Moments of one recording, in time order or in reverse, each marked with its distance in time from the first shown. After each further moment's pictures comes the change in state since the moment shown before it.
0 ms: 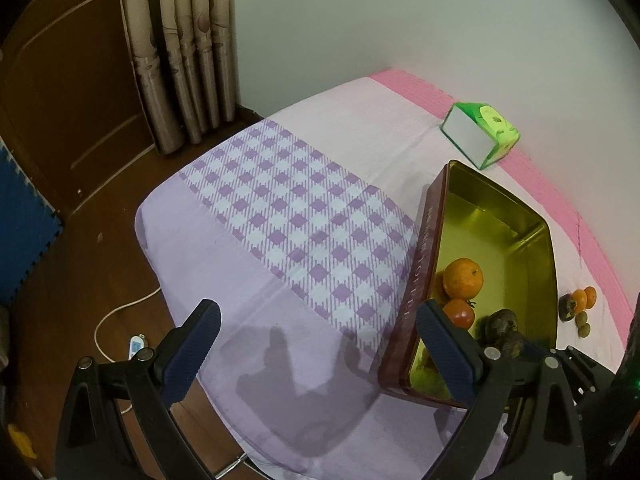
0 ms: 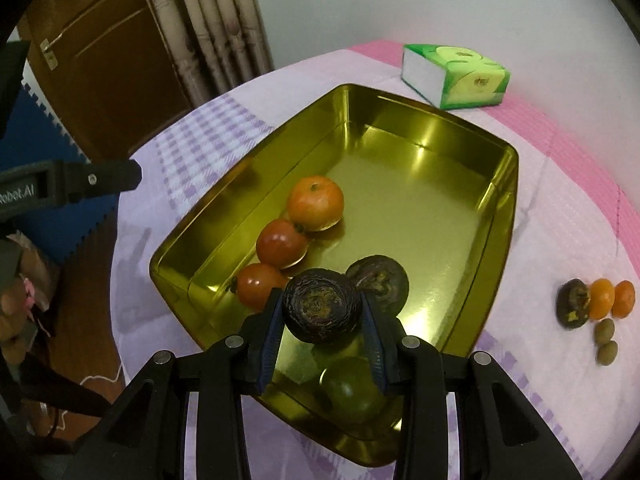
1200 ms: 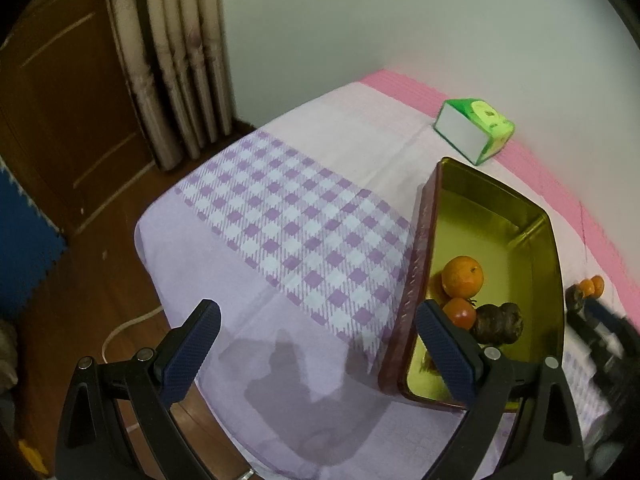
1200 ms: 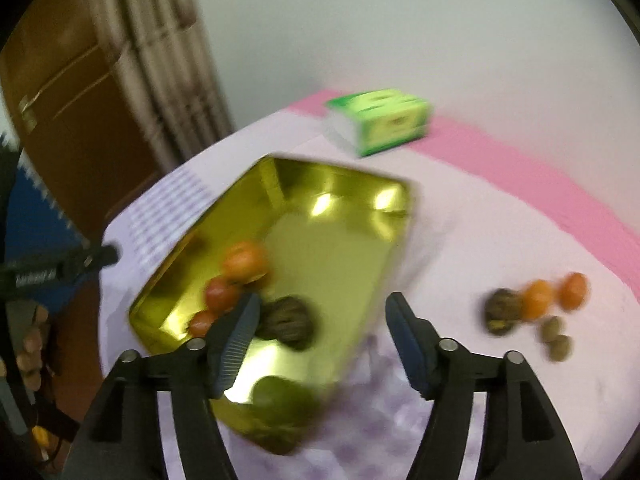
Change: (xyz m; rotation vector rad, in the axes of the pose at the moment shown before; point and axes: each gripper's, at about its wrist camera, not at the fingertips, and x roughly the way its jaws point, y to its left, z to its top) left arm -0.001 -0.014 -0.005 0.074 -0.052 0.024; right arm -0.056 -0.065 -0.003 0.171 -0.201 -0.108
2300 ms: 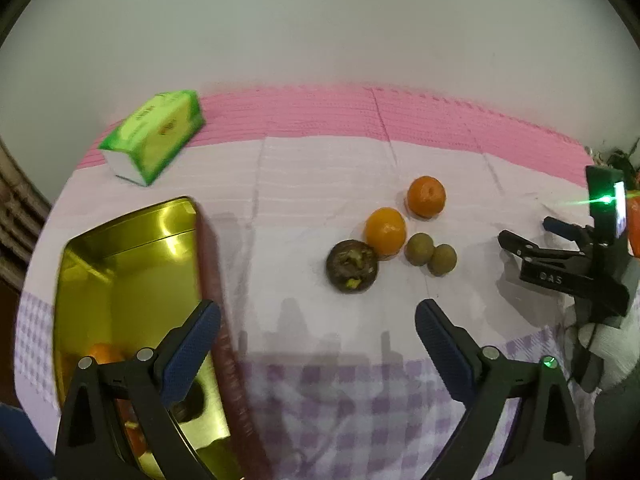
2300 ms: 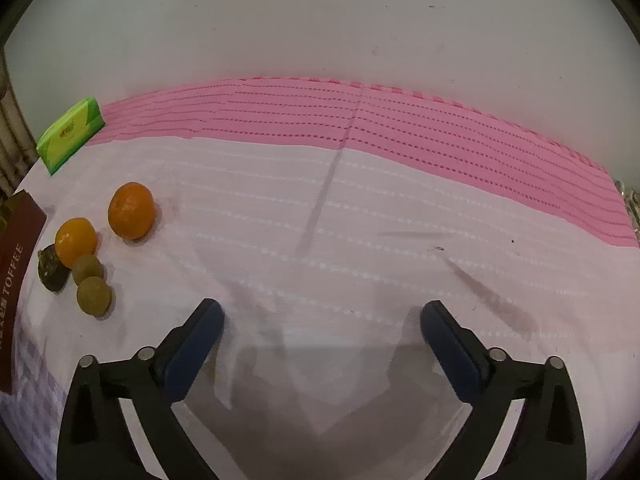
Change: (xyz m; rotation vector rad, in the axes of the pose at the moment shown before) left arm 0.020 -0.310 -0.030 0.600 0.050 -0.309; right arm -0.020 -0.302 -0.084 0.329 0.081 -0.416
